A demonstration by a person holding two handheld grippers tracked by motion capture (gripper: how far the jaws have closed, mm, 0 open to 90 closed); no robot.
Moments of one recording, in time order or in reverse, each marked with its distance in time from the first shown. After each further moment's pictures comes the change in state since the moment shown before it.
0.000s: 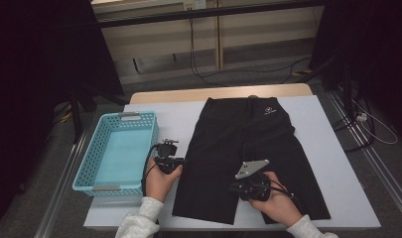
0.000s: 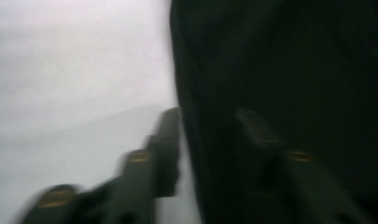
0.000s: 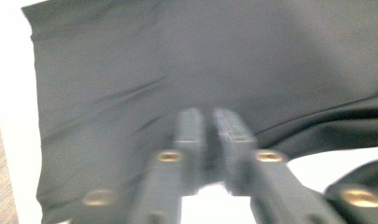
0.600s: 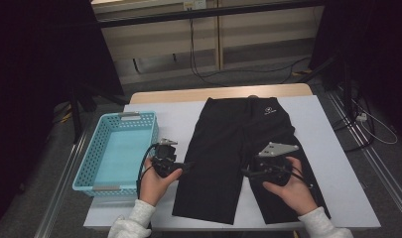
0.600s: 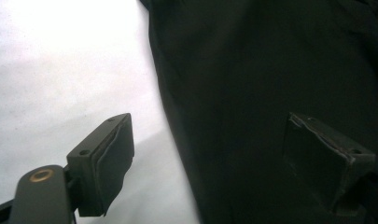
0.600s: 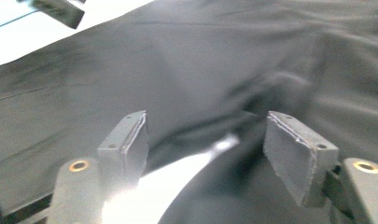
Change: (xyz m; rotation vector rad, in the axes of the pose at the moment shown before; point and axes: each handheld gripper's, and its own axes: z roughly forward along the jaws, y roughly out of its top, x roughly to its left) left arm 0.001 -0.004 -0.014 -0.051 -0.062 0.115; right arm -0.047 -0.006 -0.038 -0.148 -0.189 0.156
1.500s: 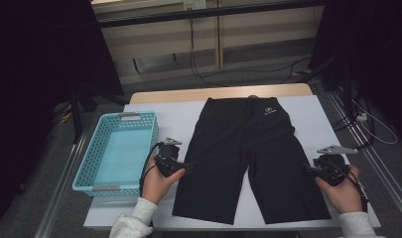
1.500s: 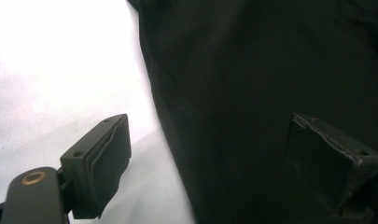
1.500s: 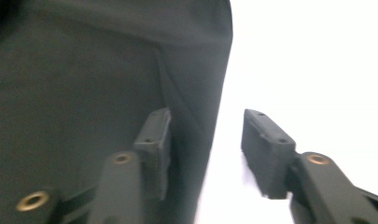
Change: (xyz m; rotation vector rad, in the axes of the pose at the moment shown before) left arm -0.005 0.004 0.009 0.016 0.015 0.055; right arm -0.099 -0.076 -0.057 0.134 -0.362 0.257
